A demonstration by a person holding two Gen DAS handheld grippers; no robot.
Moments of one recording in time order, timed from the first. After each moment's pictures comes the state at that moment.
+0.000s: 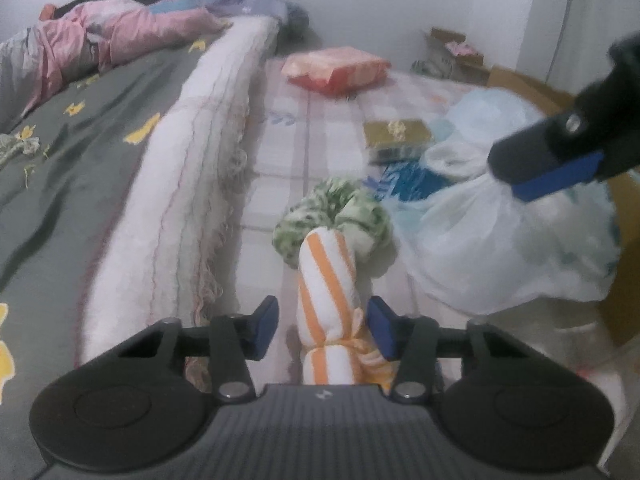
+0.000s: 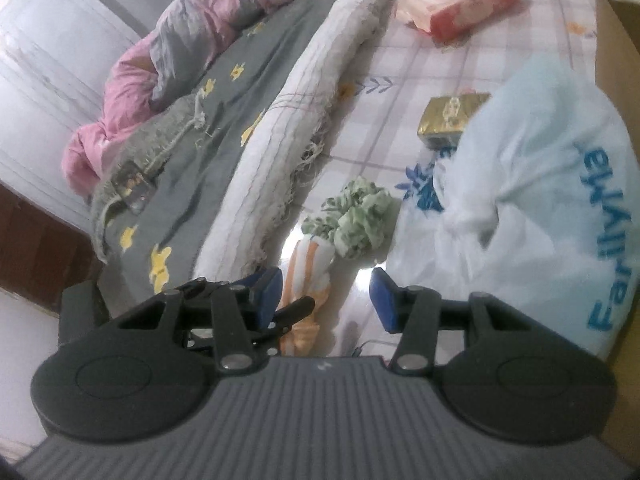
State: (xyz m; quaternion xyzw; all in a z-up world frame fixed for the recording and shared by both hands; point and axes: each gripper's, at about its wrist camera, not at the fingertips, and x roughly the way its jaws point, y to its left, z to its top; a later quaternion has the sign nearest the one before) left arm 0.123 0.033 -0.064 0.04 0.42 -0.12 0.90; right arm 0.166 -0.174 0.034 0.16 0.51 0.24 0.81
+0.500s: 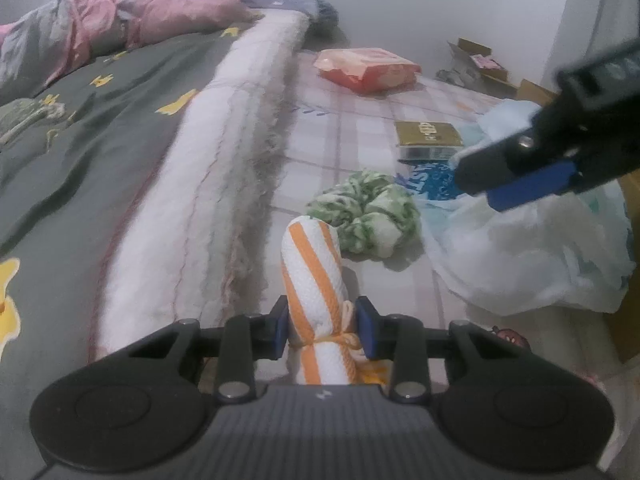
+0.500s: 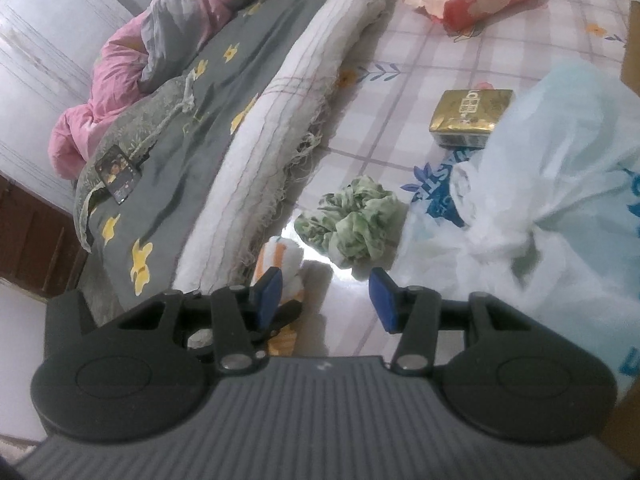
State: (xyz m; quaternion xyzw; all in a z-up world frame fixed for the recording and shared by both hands) left arm 0.115 0.052 -0.068 -0.01 0.42 -0.08 0.90; right arm 0.197 -0.146 0.009 0.14 0.53 0.24 0.80
